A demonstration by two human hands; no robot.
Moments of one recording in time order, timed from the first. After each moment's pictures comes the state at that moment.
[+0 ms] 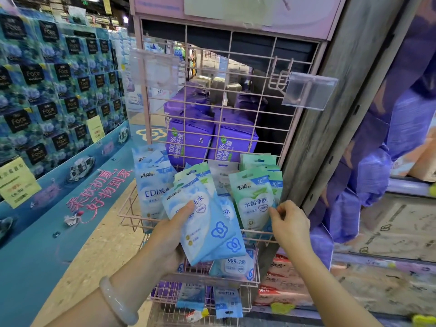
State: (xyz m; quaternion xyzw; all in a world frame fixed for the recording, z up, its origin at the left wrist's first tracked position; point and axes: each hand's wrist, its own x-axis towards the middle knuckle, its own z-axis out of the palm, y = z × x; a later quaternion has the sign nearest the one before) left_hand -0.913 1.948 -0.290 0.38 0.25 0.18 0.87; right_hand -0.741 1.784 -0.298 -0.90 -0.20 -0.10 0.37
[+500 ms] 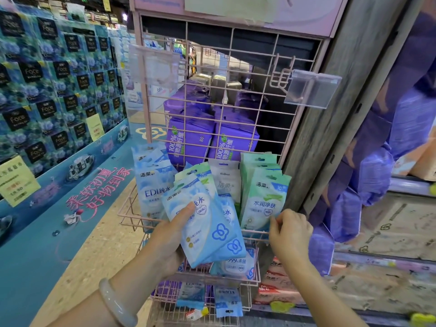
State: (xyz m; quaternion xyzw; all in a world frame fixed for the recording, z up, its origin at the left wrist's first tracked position) left_hand -0.915 1.947 -0.294 0.39 0.23 0.19 0.87; right_hand -0.755 1.781 -0.311 -0.93 -0.20 -0.14 0.29
